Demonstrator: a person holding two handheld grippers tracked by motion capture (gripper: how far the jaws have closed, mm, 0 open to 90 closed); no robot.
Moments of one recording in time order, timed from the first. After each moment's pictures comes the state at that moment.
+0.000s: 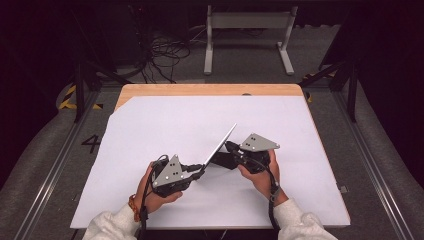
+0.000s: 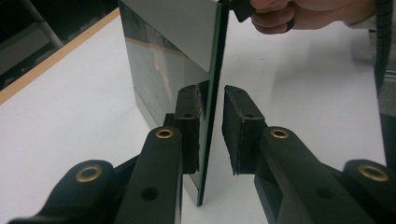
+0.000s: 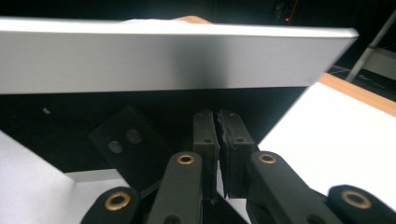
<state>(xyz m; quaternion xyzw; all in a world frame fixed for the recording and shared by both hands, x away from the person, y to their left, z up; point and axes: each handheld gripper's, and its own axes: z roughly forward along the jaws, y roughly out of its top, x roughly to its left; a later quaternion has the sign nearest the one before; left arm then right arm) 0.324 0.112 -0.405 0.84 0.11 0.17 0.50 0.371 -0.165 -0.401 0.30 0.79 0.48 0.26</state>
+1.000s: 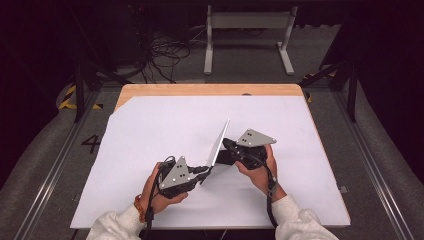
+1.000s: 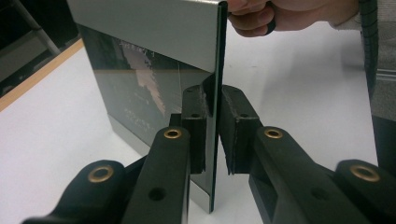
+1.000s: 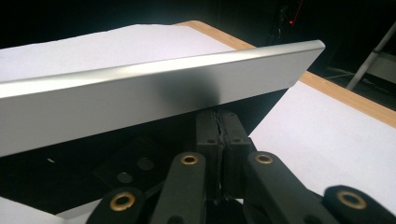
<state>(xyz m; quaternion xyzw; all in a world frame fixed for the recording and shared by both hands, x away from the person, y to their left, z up) 0.322 0.095 -0.404 0.85 0.10 0.18 0.49 0.378 -0.154 -0.392 0.28 0.79 0.48 0.25</state>
